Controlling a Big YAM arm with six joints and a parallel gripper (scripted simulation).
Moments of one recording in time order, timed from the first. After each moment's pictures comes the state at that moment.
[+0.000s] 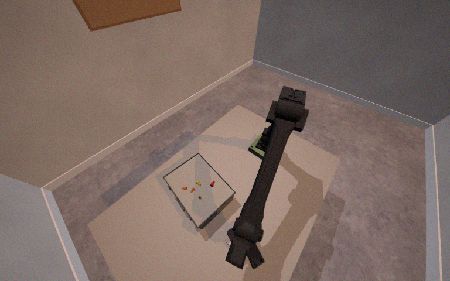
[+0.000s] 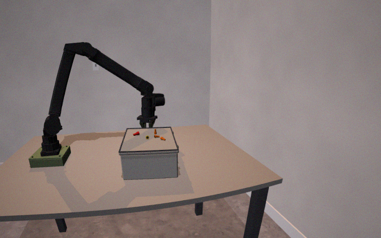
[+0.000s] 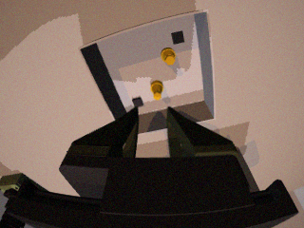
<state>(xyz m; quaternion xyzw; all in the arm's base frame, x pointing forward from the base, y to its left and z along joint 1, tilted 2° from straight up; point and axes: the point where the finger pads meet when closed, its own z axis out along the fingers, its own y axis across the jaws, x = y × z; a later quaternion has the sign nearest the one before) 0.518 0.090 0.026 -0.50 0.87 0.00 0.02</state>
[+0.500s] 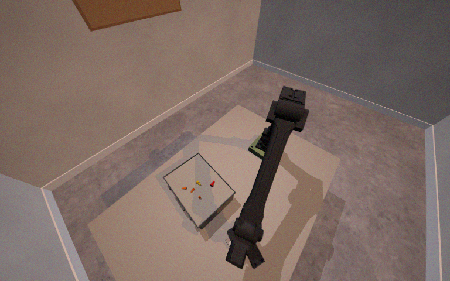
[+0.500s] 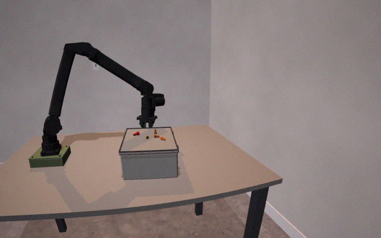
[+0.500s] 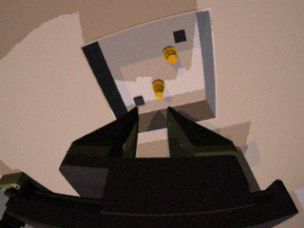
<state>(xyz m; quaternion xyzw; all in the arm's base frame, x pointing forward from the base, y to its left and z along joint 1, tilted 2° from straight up) 0.516 0.089 0.026 -0.50 0.87 0.01 0.01</state>
